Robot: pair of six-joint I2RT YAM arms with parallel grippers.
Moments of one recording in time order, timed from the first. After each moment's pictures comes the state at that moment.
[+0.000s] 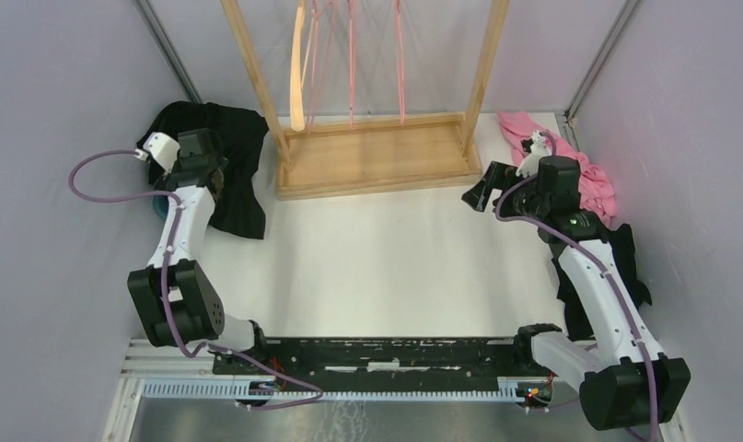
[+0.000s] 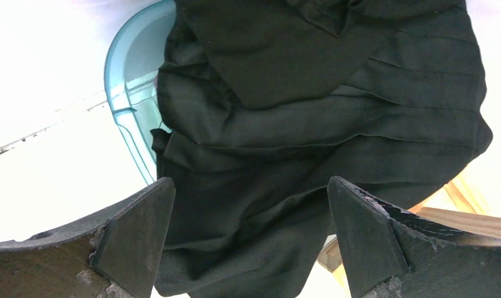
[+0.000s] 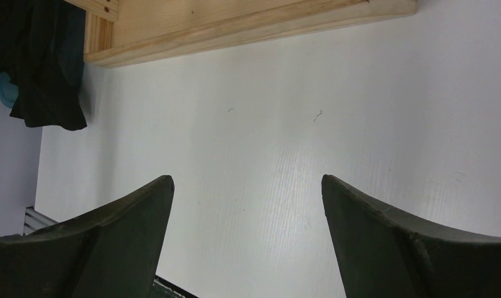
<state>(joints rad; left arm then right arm) 0.19 1.44 1.18 -0.43 -0.56 -0.72 0.10 1.03 0.96 -0.50 -0.34 0.40</state>
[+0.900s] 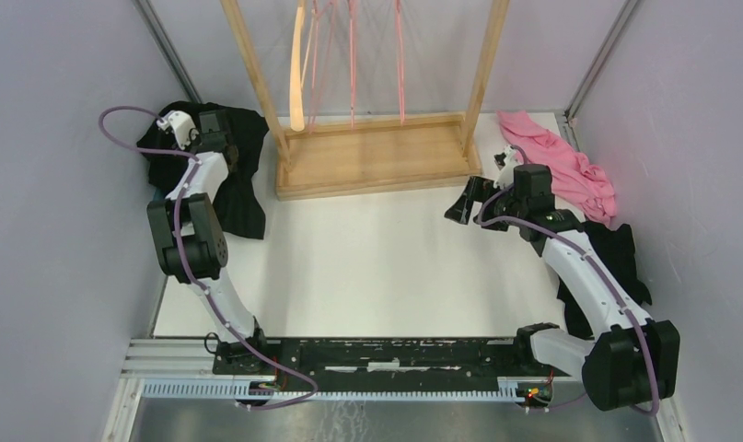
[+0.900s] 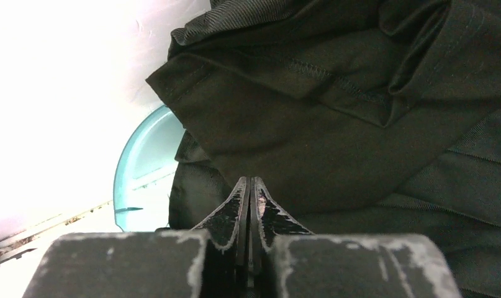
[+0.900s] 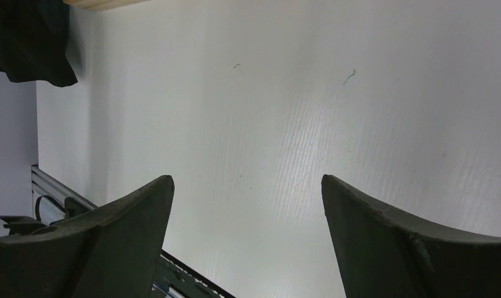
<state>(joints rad) 0.17 1.88 1.45 -0.30 -0.94 -0.51 0.18 1.13 0.85 -0.42 -0.39 0.43</state>
